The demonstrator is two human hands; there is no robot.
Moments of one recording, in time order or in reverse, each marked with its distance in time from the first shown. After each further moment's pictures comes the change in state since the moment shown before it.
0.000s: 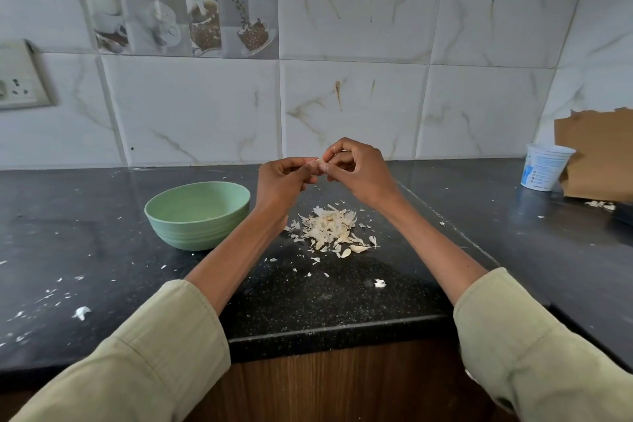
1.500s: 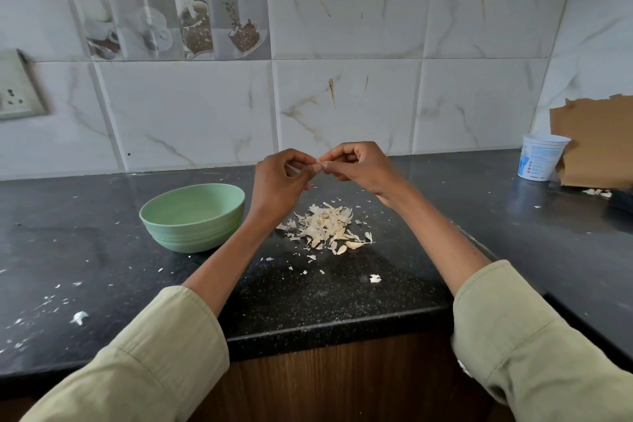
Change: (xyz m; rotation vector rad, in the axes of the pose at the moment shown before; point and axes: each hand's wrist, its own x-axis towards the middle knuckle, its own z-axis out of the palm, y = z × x) left_hand -0.007 0.009 -0.001 0.446 -0.047 0.315; right_hand 0.006 0.012 -0.017 0.216 -0.082 0.230
